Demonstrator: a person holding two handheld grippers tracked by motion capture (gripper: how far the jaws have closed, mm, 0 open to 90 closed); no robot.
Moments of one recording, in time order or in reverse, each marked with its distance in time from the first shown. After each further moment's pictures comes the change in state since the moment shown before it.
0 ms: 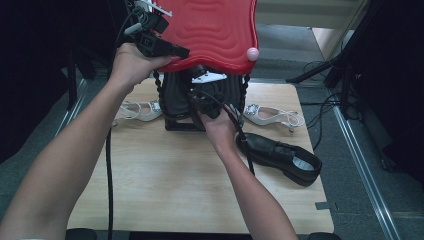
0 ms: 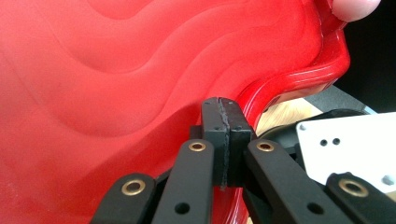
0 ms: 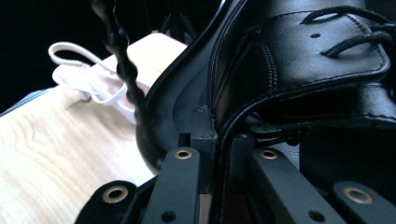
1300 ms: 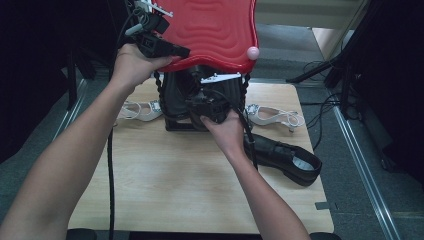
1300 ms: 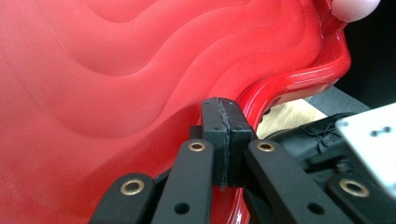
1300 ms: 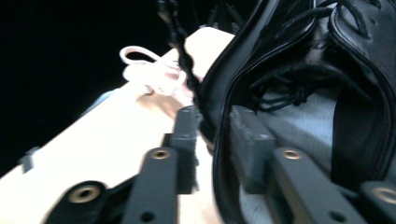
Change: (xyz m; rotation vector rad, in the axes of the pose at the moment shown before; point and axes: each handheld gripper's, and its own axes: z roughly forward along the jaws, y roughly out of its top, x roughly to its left) left arm -0.002 -0.001 0.001 -0.016 0.016 0.001; right arm -0.007 -0.002 -0.032 0.041 0.226 0.126
